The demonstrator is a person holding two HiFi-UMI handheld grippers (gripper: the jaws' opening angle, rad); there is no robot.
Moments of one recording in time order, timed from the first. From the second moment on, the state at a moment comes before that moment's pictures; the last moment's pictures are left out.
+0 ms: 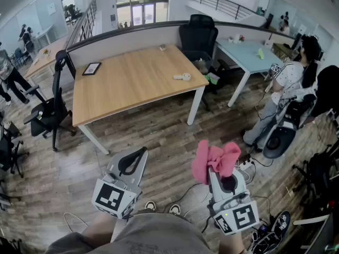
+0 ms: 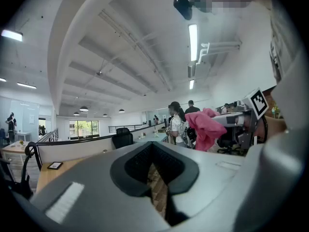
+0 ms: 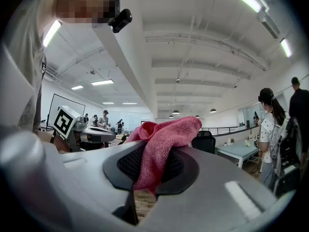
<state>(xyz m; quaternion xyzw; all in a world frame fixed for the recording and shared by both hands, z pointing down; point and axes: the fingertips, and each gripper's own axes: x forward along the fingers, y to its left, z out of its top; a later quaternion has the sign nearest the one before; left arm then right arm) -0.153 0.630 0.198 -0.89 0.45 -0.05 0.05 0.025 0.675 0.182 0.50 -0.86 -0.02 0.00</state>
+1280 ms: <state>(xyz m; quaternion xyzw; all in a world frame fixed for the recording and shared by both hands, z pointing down) -0.072 0.564 0.220 -0.88 0.47 -0.04 -0.01 0.112 0.611 0.218 0.49 -0.87 0.04 -0.01</state>
